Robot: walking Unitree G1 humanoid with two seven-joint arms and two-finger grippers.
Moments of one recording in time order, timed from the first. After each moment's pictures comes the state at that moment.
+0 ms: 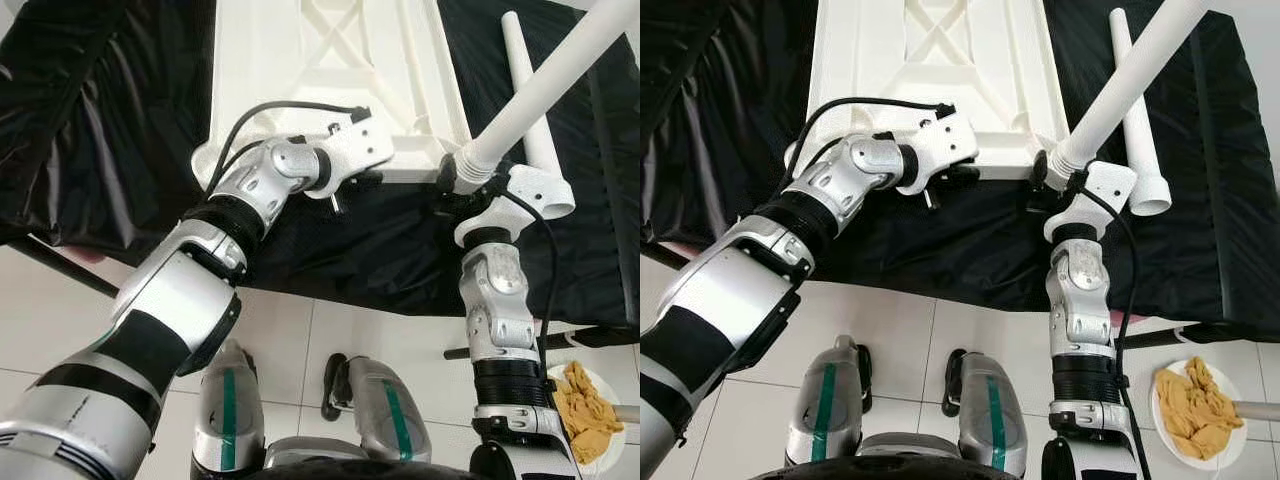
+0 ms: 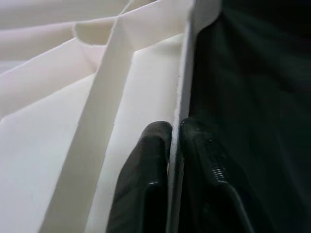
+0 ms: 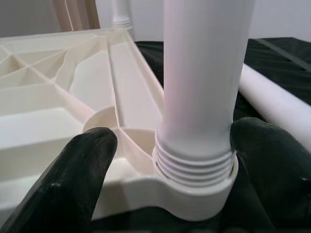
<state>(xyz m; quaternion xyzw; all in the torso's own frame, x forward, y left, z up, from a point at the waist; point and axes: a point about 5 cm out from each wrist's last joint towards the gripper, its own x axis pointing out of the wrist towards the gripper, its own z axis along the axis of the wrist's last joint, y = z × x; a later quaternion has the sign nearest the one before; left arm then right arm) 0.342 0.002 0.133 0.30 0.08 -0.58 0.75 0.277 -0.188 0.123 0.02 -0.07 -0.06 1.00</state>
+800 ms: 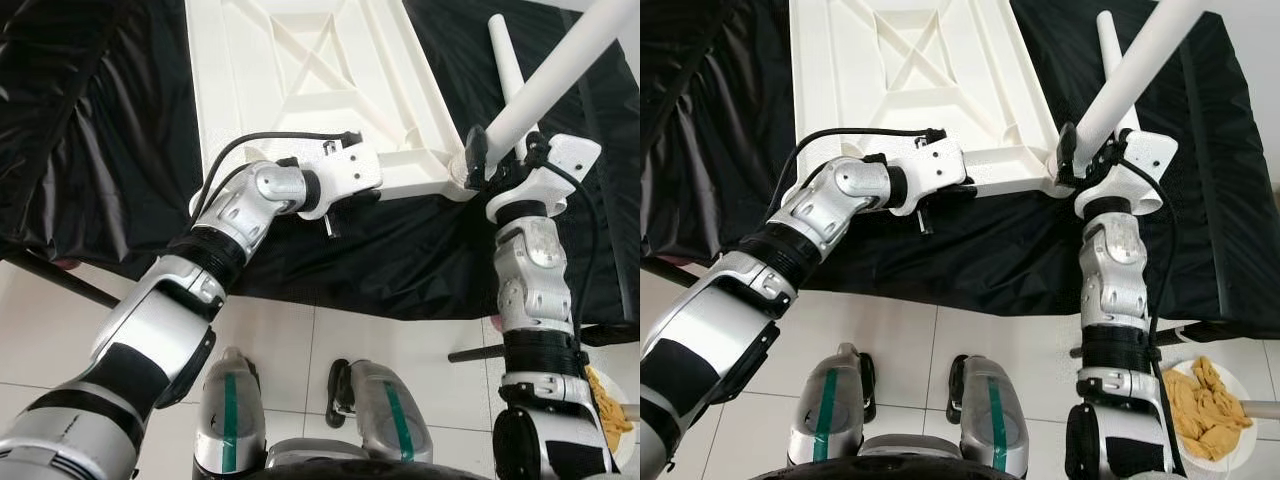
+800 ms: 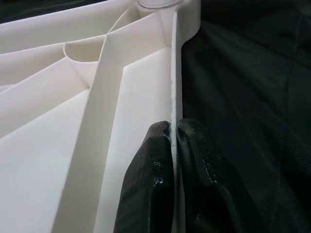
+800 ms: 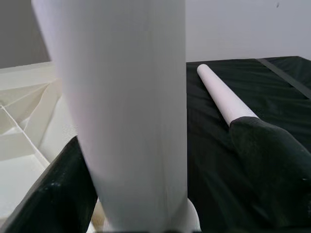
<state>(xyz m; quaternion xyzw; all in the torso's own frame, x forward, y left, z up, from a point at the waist) 0.327 0.023 0.127 0.27 0.05 -0.58 0.77 0.303 -0.219 0.144 0.02 -0.09 -0.02 1.00</state>
